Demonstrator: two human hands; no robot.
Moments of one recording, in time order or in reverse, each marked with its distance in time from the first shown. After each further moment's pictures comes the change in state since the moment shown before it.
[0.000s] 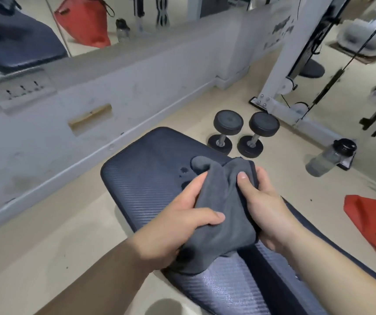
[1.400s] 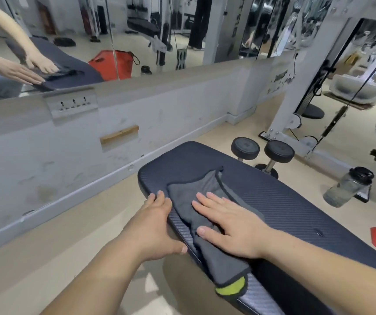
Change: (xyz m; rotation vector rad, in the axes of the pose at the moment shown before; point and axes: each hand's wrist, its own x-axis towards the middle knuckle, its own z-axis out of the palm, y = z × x) left_hand -0.027 -0.082 -0.144 1.235 0.342 0.004; right_hand 0.013 0.081 0.082 -1.443 -0.509 -0.639
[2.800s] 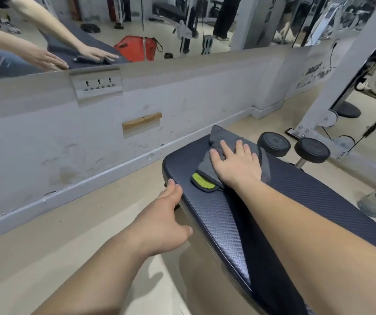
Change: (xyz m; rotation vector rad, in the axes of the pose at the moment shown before) left_hand 0.000 -0.037 -0.004 -0.384 0.020 -0.112; right_hand 0.172 0.016 -0.009 0.014 0.255 0.562
